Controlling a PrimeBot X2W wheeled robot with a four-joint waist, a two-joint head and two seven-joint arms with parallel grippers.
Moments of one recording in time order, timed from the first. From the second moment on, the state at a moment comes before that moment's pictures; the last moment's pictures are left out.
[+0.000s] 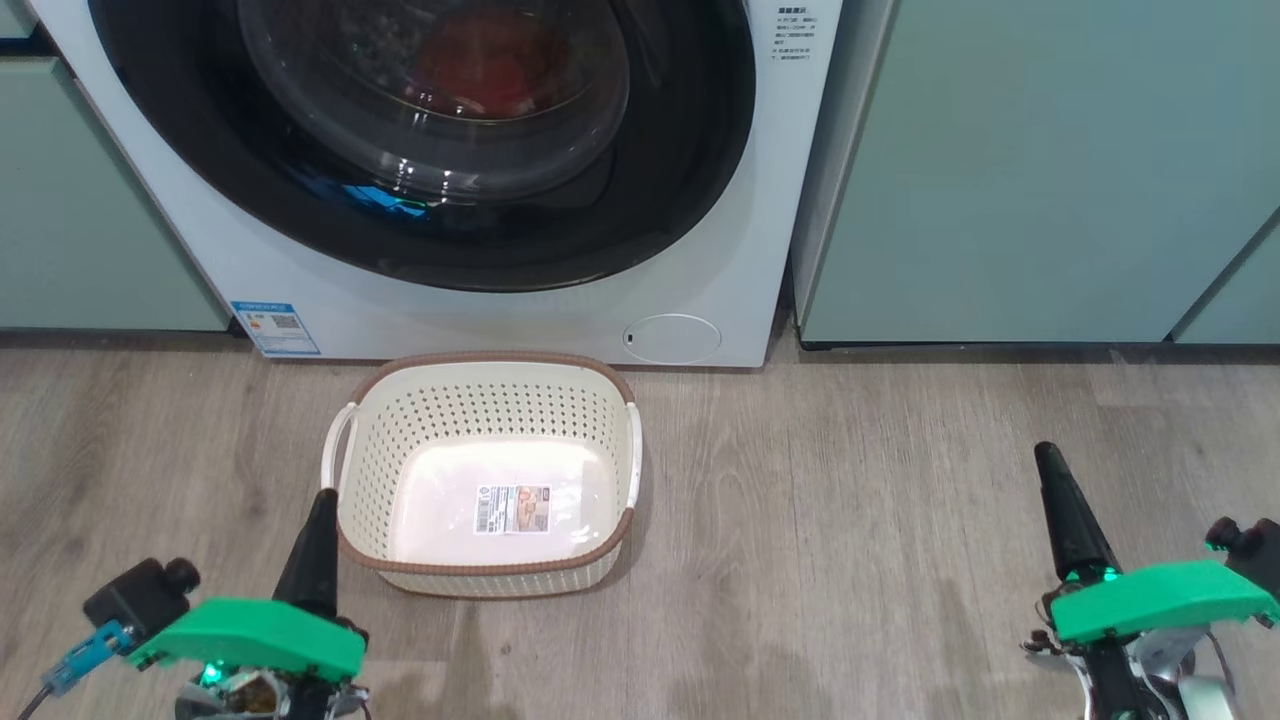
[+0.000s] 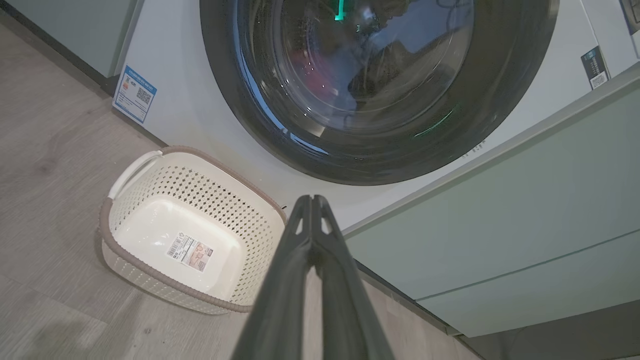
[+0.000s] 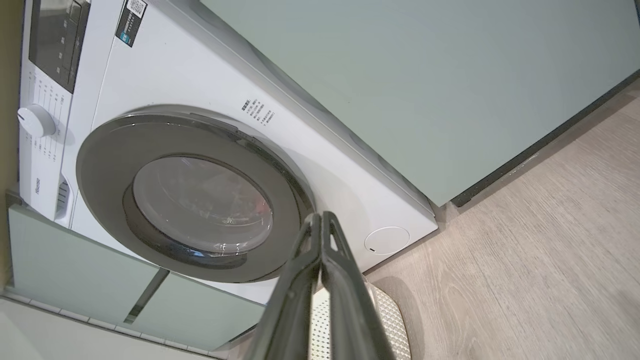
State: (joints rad) left arm 0.02 0.07 -0.02 0.20 -0.87 -0.06 -0.07; right arm 0.02 -0.05 -0.09 0.18 0.95 0.13 -0.01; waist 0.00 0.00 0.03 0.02
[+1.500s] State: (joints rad) left arm -0.03 0.05 0.05 0.25 -1.37 -0.10 0.05; right arm -0.03 -0.05 -0.10 0.24 1.40 0.13 0.06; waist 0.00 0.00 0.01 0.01
